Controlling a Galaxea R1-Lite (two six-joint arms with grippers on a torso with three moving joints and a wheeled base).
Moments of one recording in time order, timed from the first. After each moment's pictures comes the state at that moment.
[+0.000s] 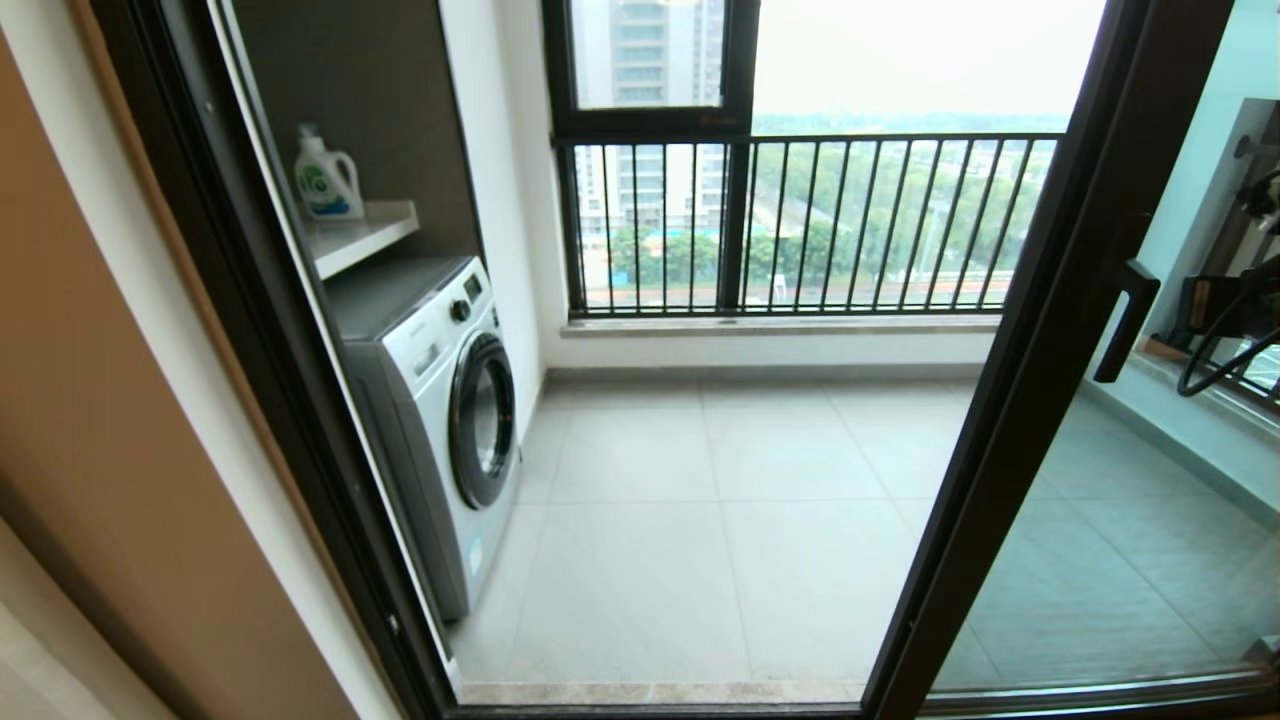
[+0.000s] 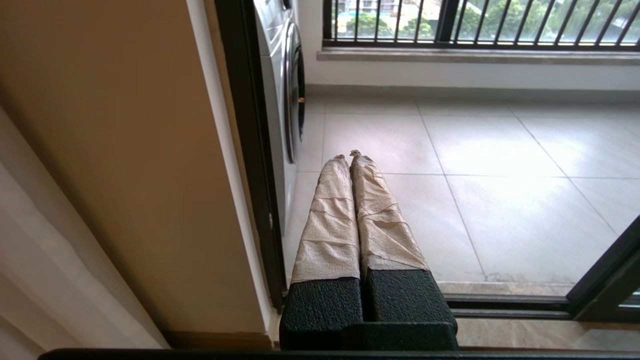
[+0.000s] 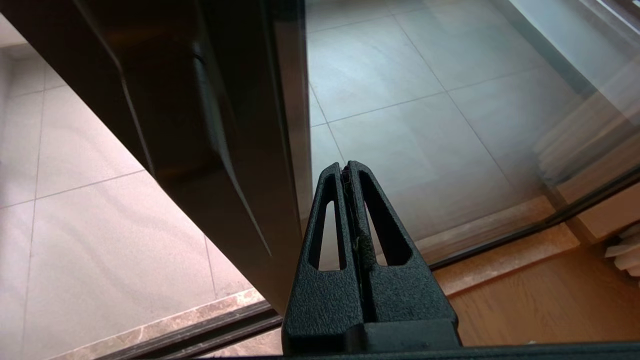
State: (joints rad) left arm 0.00 0.00 0.00 0.00 0.00 0.00; right arm -0.41 1.86 -1.44 -0.06 0.08 -0.09
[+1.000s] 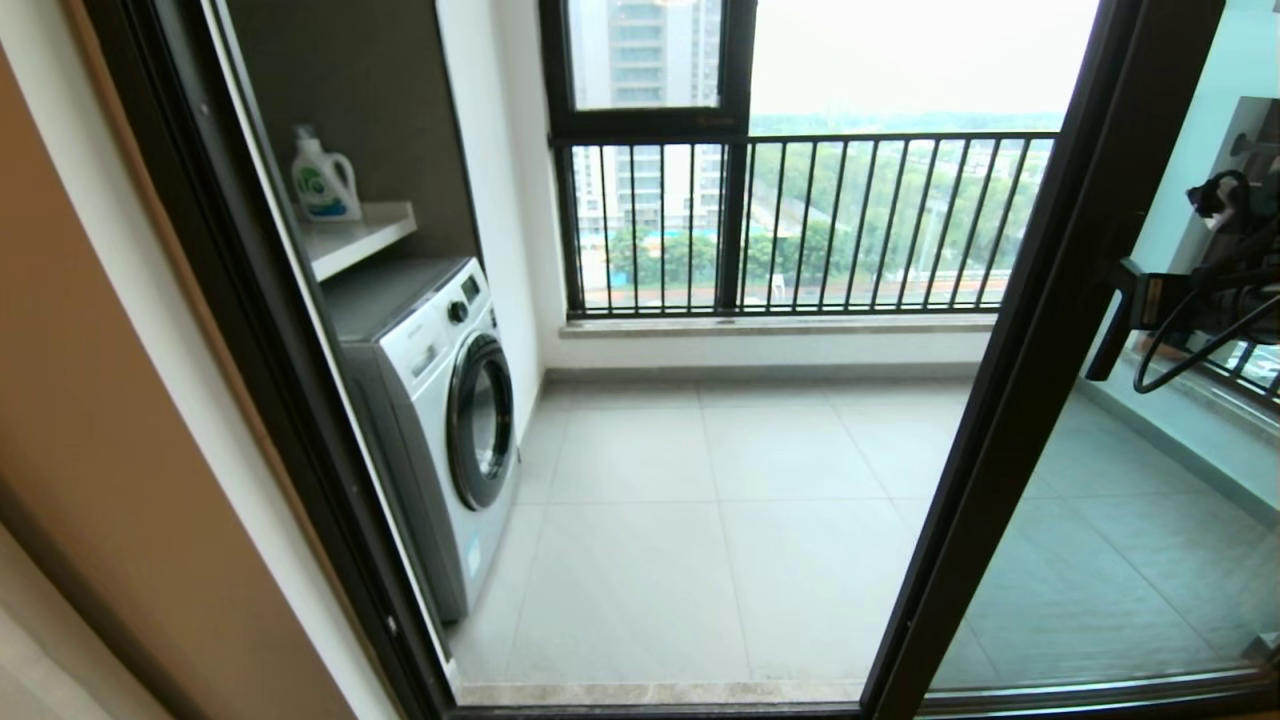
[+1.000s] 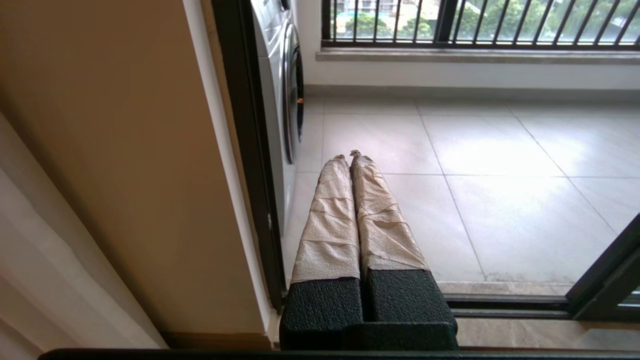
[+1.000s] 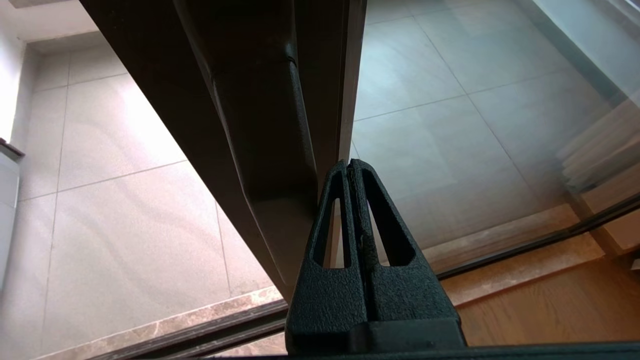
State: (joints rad) left arm 0.00 0.00 0.00 0.00 0.00 0.00; right arm -0.28 1.89 -1.46 -0.07 0.07 -0.06
